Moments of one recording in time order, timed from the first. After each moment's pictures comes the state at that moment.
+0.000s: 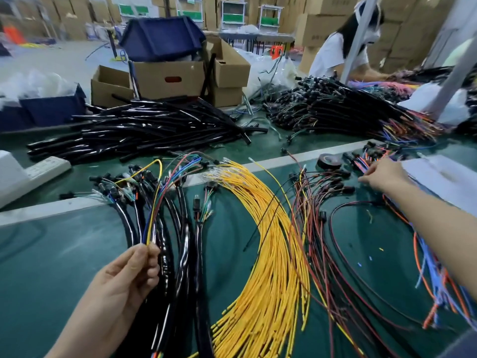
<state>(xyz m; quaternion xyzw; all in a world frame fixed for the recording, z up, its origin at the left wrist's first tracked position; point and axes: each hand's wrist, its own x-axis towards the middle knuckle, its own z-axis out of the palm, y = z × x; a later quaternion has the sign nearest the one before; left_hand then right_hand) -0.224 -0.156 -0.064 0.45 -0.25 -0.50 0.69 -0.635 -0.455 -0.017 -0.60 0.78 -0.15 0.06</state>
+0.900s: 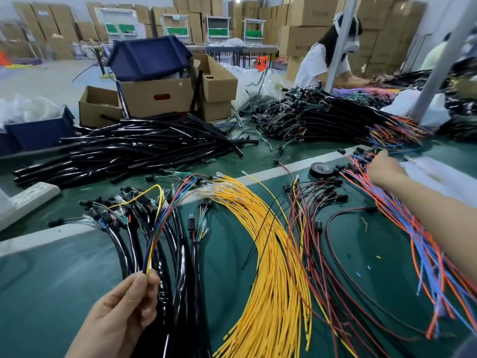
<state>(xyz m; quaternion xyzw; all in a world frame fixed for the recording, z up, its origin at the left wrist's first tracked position) -0.224 -0.158 -0.054 0.45 -0.26 -0.51 0.68 -0.646 -0.473 -0.002 -0.53 0.82 -0.22 0.05</state>
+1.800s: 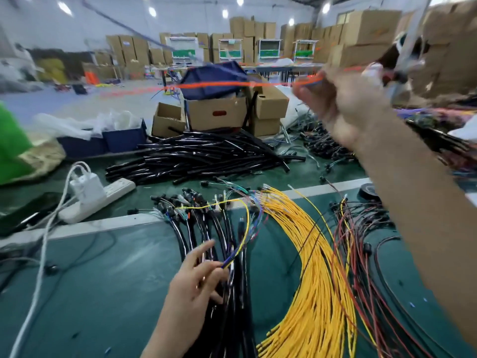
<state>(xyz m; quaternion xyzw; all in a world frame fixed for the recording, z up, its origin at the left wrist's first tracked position) -0.238 -0.156 -0.054 0.57 -0.52 -0.26 0.58 -0.404 -0.340 0.163 -0.46 0.20 -0.58 0.64</state>
